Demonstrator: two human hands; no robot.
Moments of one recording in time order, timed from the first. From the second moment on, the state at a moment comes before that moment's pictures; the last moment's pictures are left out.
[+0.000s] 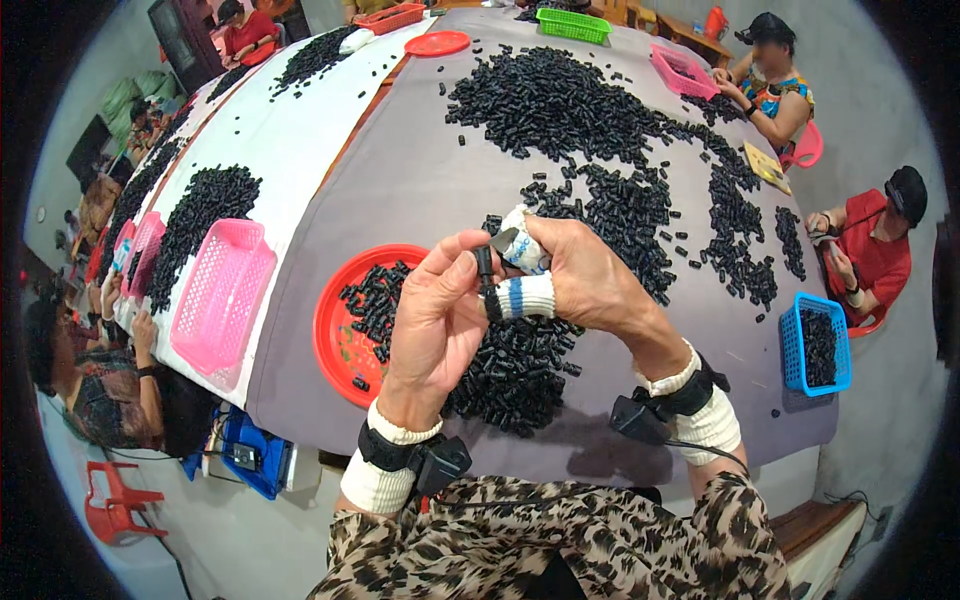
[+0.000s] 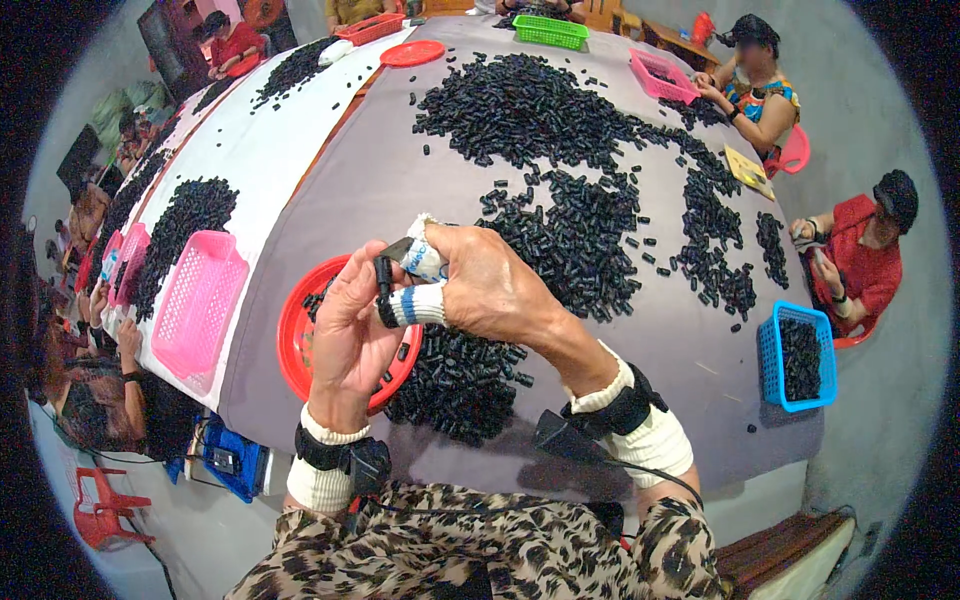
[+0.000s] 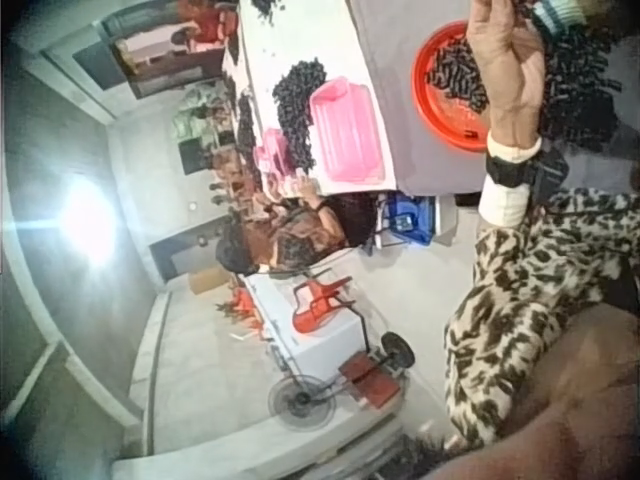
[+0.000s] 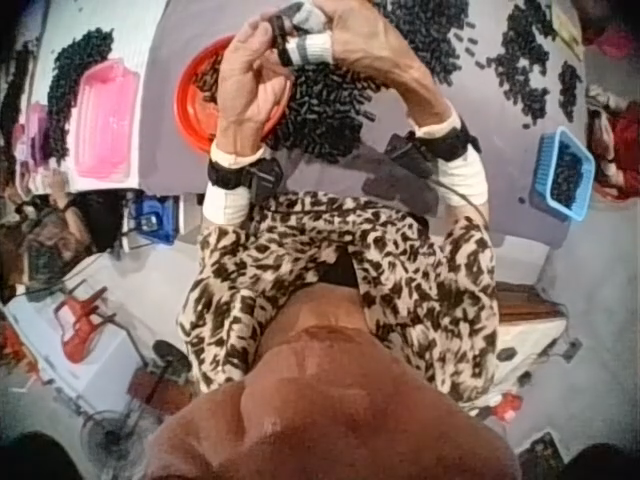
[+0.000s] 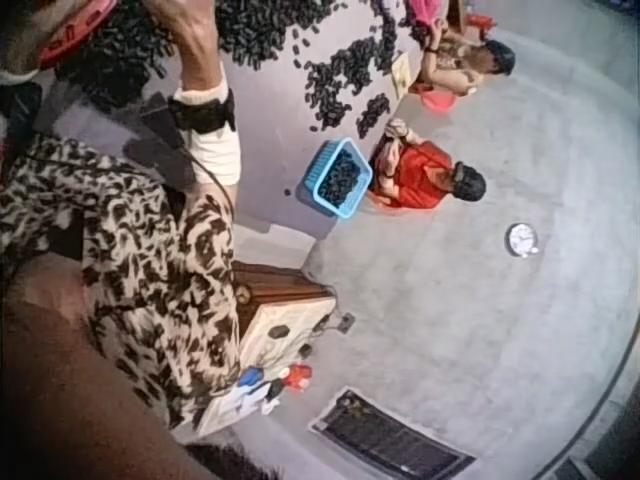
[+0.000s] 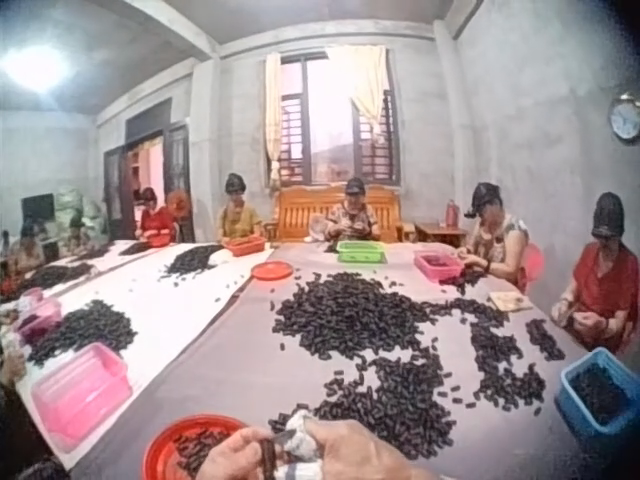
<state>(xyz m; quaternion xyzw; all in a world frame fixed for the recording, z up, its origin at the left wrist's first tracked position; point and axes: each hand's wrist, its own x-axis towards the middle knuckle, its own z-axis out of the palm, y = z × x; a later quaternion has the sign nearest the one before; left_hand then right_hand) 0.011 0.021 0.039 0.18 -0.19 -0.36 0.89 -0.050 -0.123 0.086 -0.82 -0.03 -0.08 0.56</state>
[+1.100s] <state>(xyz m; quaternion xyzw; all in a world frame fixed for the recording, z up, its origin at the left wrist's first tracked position) 0.012 0.017 0.040 0.34 -0.15 -0.41 0.83 -0.066 -0.140 0.068 -0.82 -0.05 -0.17 0.54</state>
